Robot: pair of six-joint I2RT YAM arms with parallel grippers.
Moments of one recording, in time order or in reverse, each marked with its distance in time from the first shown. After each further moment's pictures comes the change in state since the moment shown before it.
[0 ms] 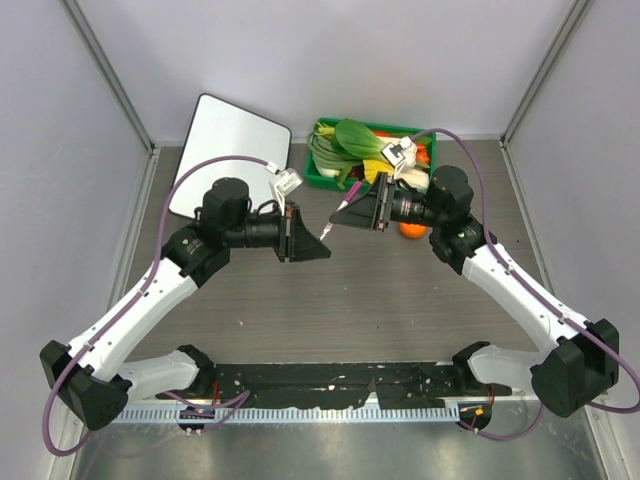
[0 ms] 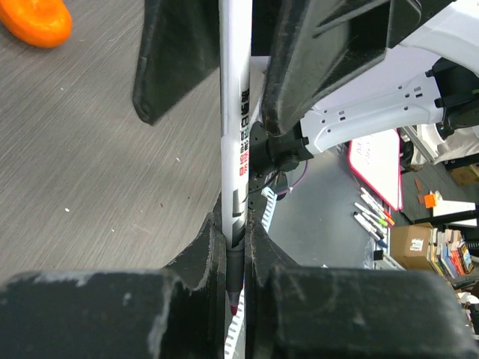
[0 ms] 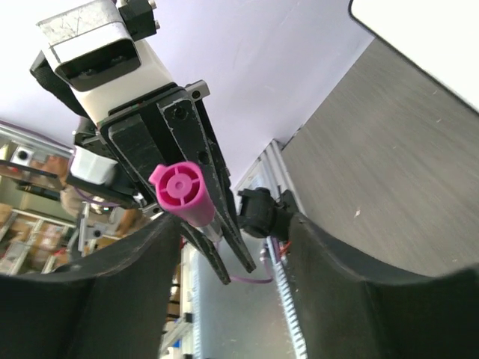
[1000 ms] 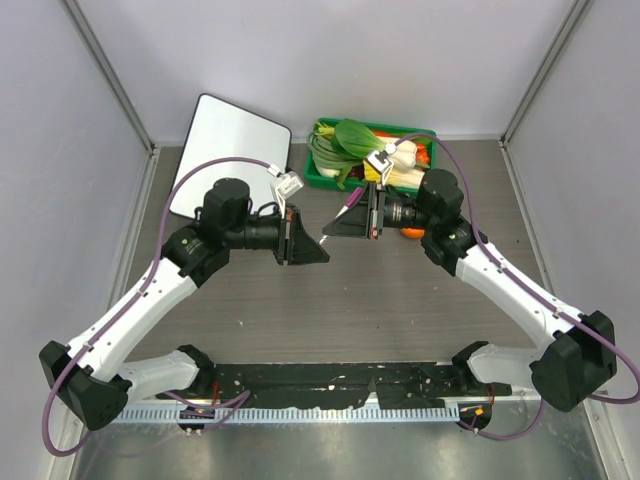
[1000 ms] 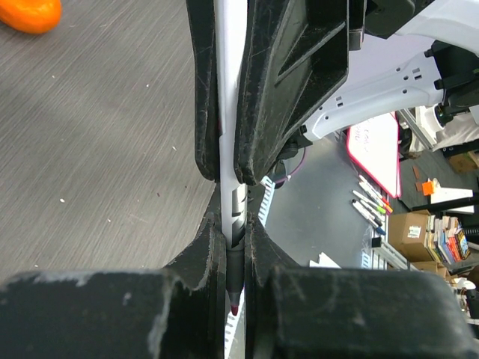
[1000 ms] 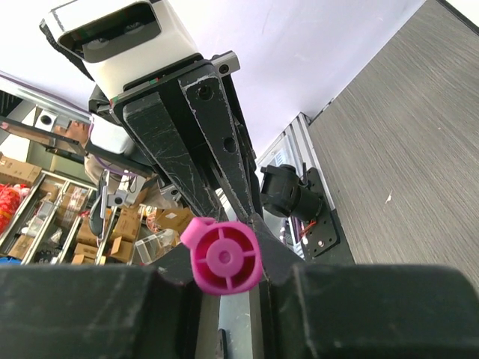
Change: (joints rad) left arm 0.000 0.000 0.008 -0.047 0.029 0.032; right arm 0.061 0.031 -0.005 0.060 -0.076 0.041
